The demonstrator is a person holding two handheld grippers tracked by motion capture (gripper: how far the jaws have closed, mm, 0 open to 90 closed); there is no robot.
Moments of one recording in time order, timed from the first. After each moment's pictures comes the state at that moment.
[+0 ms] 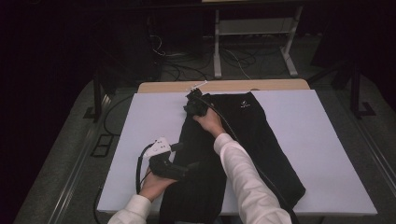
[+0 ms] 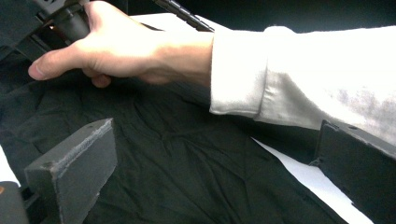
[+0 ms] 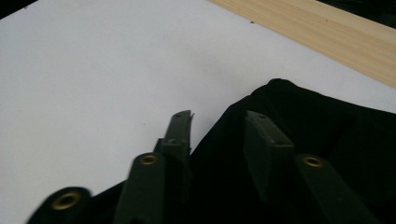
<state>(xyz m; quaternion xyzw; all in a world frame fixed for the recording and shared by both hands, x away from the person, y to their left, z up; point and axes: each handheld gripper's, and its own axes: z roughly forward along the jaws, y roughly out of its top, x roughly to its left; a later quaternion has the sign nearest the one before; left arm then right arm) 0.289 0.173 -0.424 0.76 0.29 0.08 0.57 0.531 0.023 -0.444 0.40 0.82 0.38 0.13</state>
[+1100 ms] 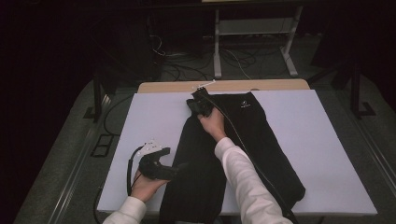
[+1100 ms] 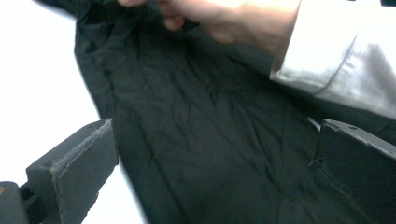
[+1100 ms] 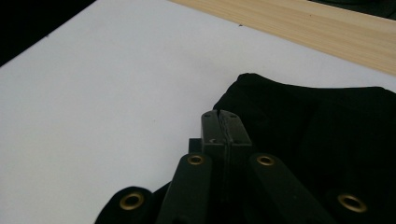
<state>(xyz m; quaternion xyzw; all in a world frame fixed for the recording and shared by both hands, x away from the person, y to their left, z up) 0.282 0.202 -0.428 0.77 0.39 0.09 0.50 0.519 0.005 -0.432 0.44 0.79 0.41 0.10</state>
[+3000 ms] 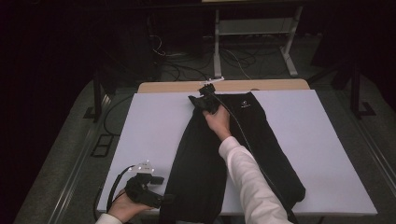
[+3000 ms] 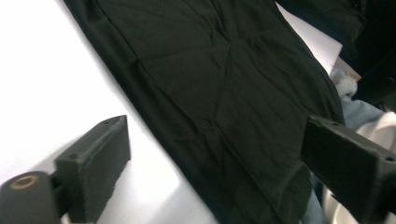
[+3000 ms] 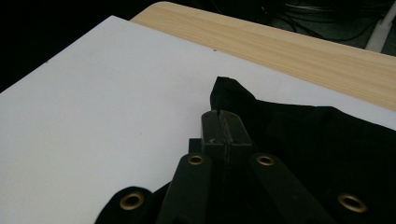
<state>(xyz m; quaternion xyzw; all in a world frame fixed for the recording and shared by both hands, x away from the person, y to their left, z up) 0.240 0.234 -0.445 0.84 0.35 -0.05 0.40 0.513 -0.017 -0.414 0.45 0.77 0.43 0.13</state>
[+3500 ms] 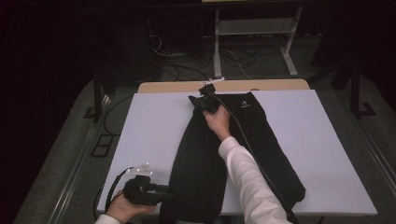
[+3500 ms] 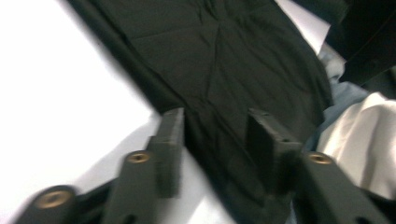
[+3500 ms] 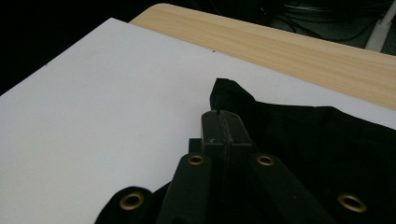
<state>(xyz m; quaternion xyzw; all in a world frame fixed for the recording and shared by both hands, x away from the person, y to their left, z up) 0.238 0.239 -0.448 0.86 0.33 -0.06 0.39 0.513 -0.017 -0.415 0.46 0.77 0.43 0.13</state>
